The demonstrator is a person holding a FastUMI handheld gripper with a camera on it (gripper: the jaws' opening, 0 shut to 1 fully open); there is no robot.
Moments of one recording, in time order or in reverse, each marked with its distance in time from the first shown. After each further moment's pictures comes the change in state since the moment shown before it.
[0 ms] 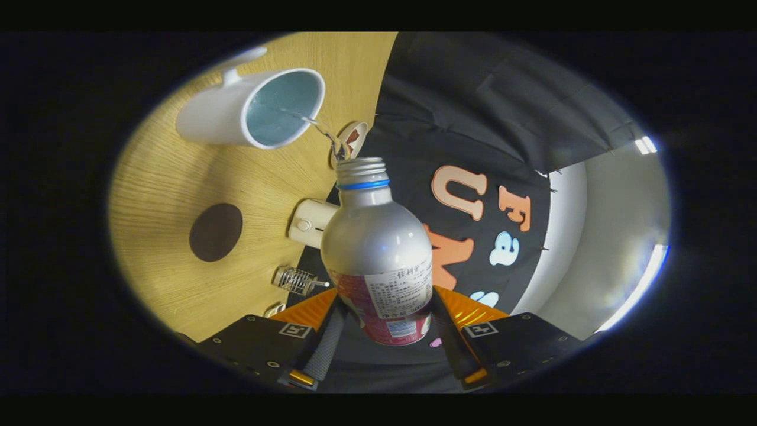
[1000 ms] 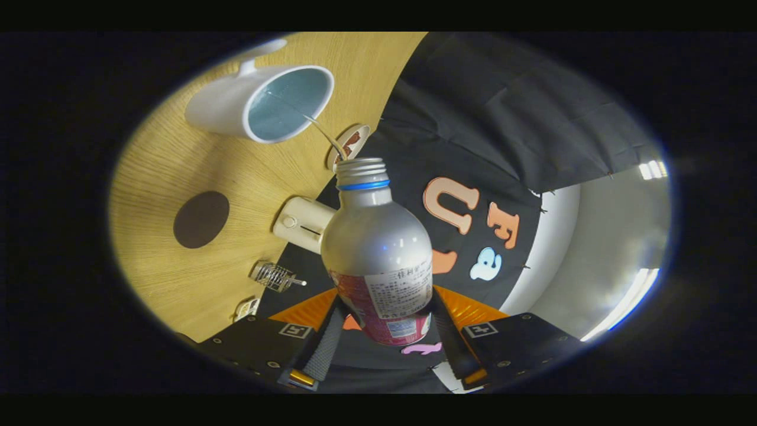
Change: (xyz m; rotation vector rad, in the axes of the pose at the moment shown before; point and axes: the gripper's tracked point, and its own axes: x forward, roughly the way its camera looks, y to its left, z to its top) arm 0.011 -0.024 0.002 -0.125 -0.047 -0.054
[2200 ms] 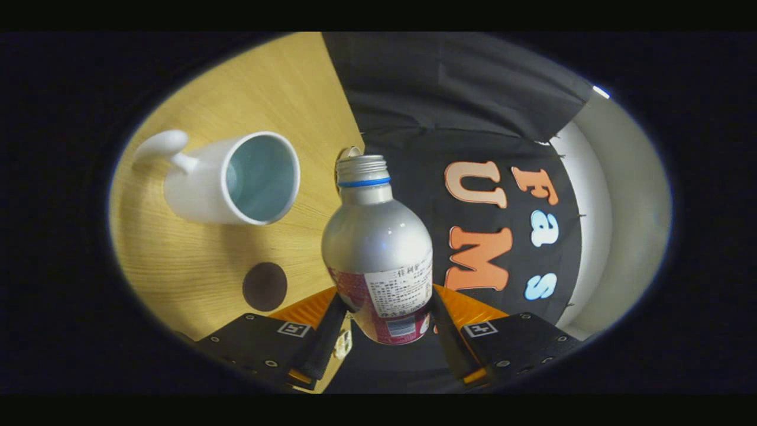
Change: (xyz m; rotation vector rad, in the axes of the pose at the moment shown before) arm -0.008 0.045 0.033 0.572 -0.007 0.221
